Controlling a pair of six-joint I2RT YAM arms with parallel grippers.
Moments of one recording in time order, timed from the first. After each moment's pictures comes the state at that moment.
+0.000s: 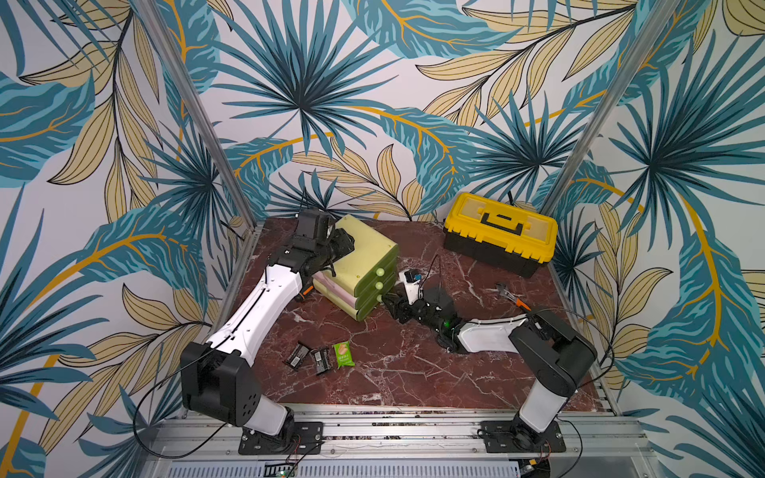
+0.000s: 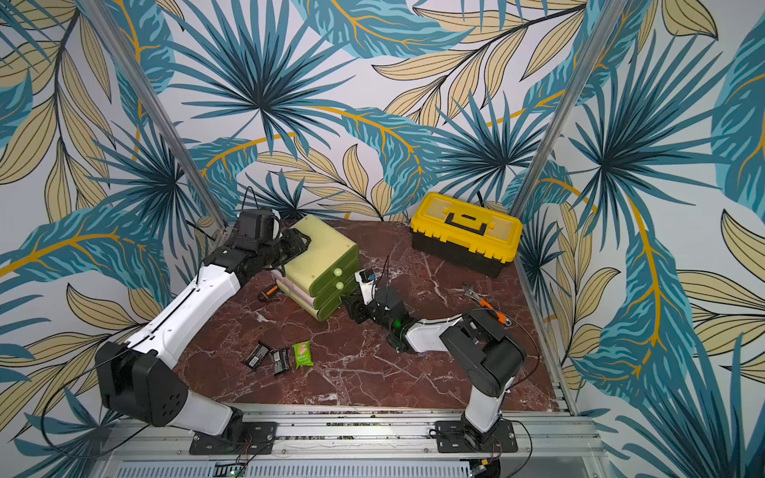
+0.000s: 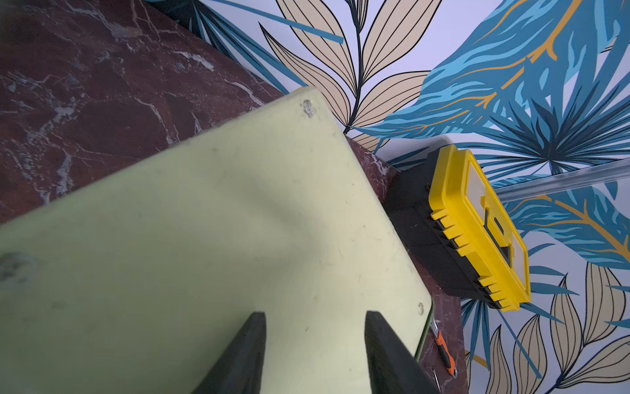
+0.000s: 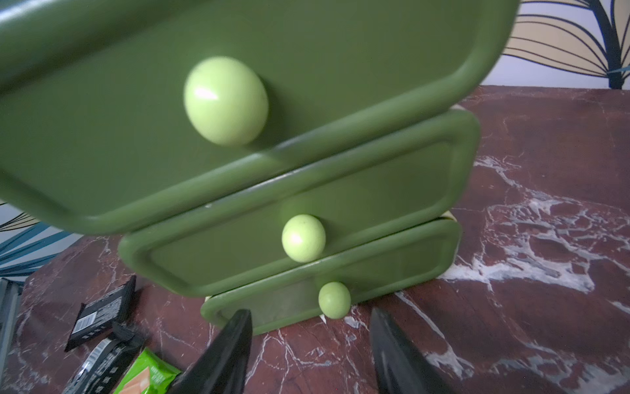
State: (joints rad) left arm -0.27 1.50 1.39 -0.51 0.12 -0.77; right arm 0.69 1.78 0.75 0.77 -0.07 0.27
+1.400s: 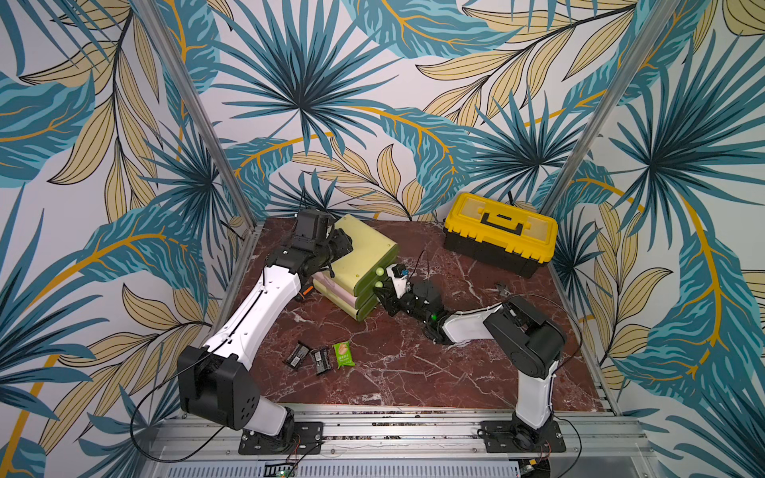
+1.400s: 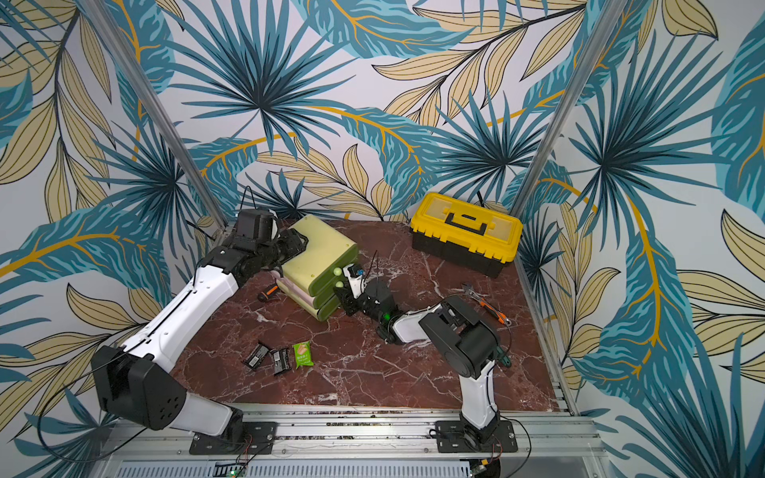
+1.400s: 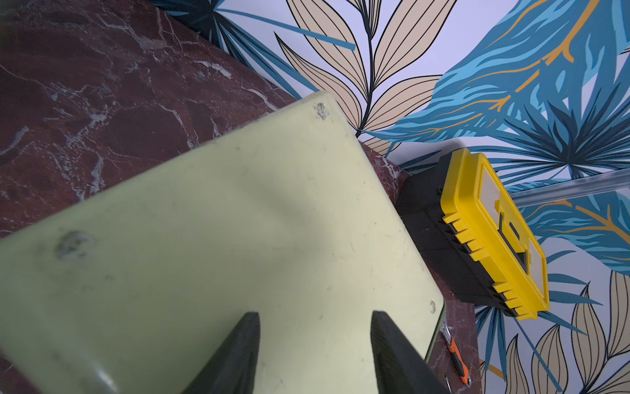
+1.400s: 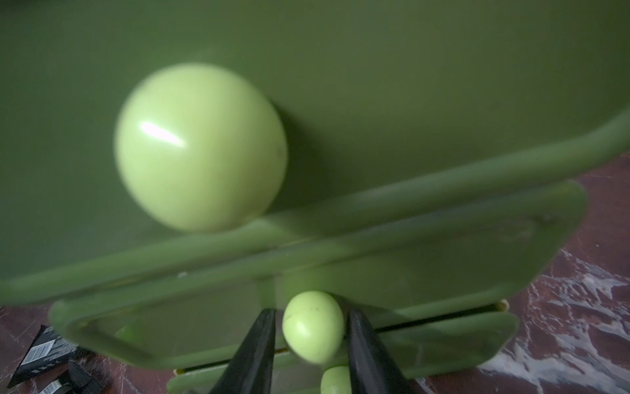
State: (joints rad) left arm -0.27 1.48 1.40 -0.55 0.07 -0.75; right arm 0.69 1.95 0.89 0.86 -0.11 0.18
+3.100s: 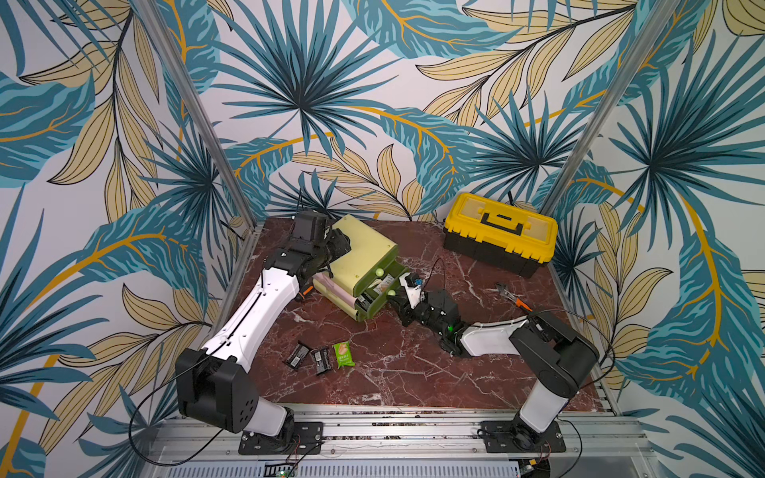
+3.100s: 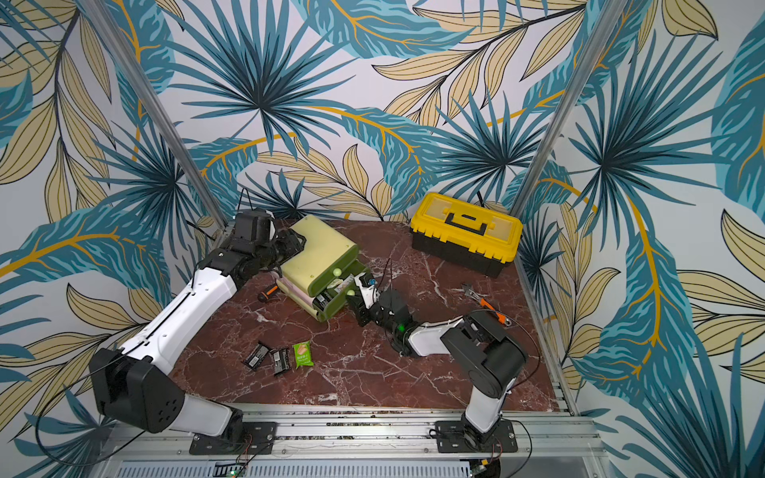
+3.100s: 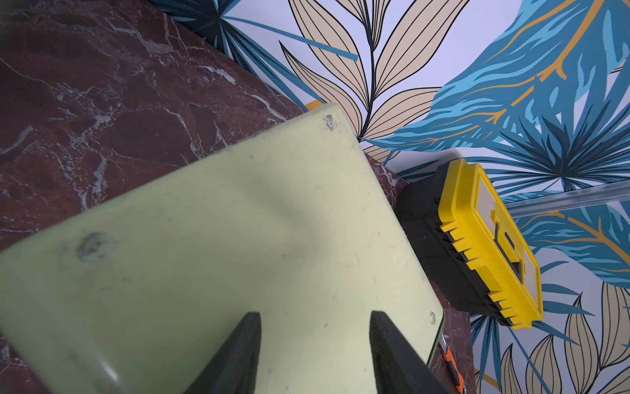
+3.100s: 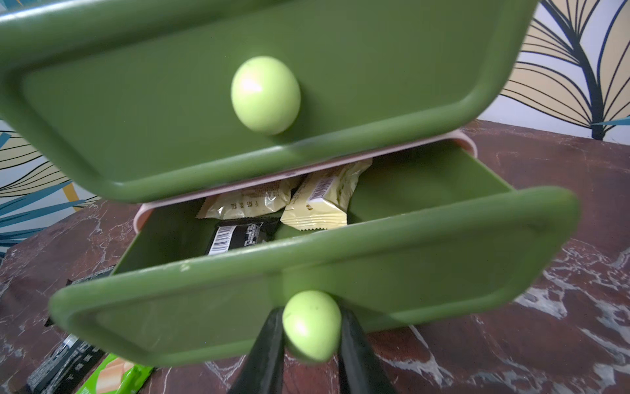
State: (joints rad) left arm -0.26 1.47 1.37 -0.52 0.06 -0.77; right arm 0.69 1.74 0.67 0.84 -0.09 0.14
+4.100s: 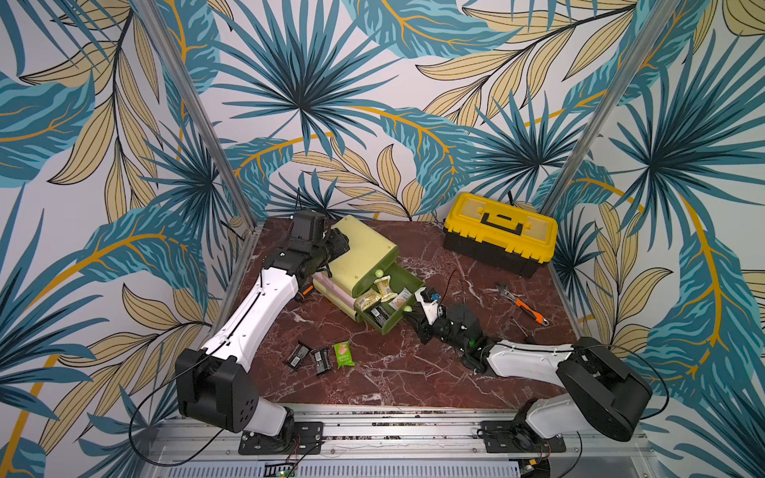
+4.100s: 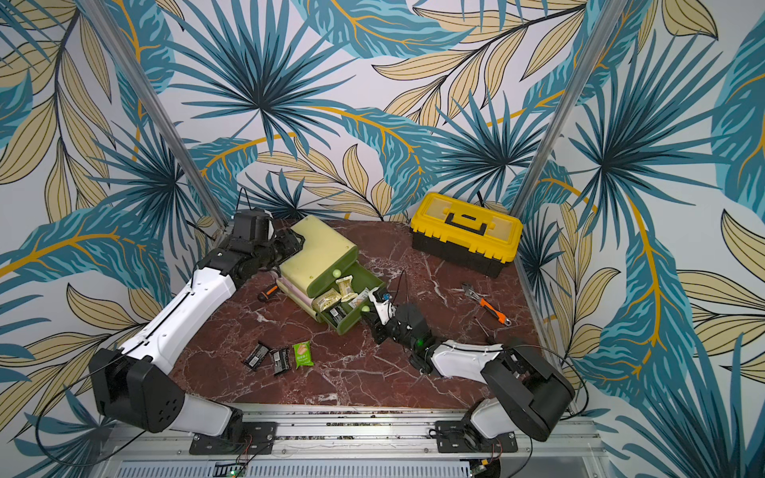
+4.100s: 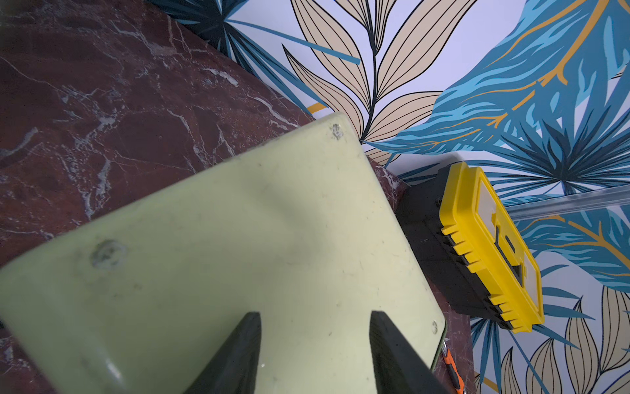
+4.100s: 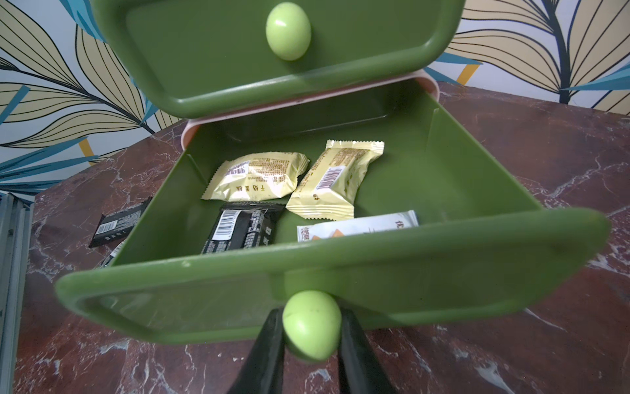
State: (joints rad) left arm -0.25 1.47 1.37 -0.51 0.07 -0.77; right arm 0.69 1.45 0.47 0.65 -0.10 0.11
